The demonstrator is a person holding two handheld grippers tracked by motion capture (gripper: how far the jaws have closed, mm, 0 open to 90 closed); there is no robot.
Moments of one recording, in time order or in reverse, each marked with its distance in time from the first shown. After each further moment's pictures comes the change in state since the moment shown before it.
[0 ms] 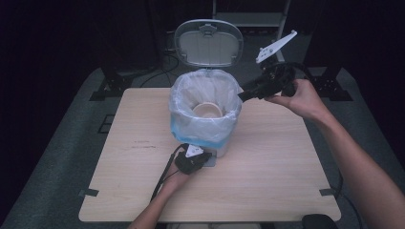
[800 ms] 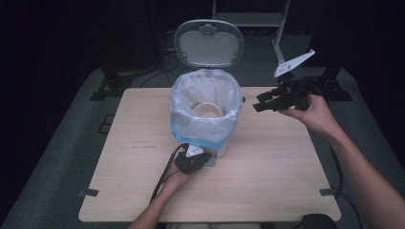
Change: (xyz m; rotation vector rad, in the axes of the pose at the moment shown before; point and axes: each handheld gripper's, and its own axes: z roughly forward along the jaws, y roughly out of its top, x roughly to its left) left arm -0.002 0.002 -0.001 0.015 0.005 -0.017; right arm -0.013 -0.060 -0.001 -0.022 -0.025 0.089
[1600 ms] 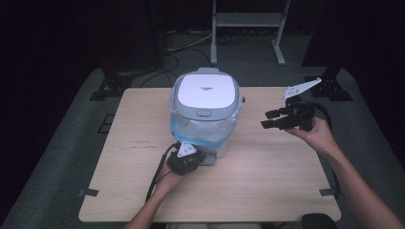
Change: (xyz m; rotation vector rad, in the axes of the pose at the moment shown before) left arm -0.002 0.003 -0.037 -0.032 0.021 -0.066; right arm -0.015 -0.076 0.022 -0.034 -0.018 0.094
